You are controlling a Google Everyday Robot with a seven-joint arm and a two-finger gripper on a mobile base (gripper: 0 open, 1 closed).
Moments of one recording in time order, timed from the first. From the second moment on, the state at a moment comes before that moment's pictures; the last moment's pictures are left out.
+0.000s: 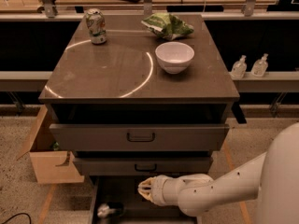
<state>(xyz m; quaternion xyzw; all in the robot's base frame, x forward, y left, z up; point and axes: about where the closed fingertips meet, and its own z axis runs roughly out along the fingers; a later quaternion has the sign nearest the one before) 0.454 0.018 0.456 -0.63 0.66 0.11 0.38</state>
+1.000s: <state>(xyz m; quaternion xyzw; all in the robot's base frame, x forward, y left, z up) 0.440 0.005 0.427 -0.64 0.66 0.13 0.37</state>
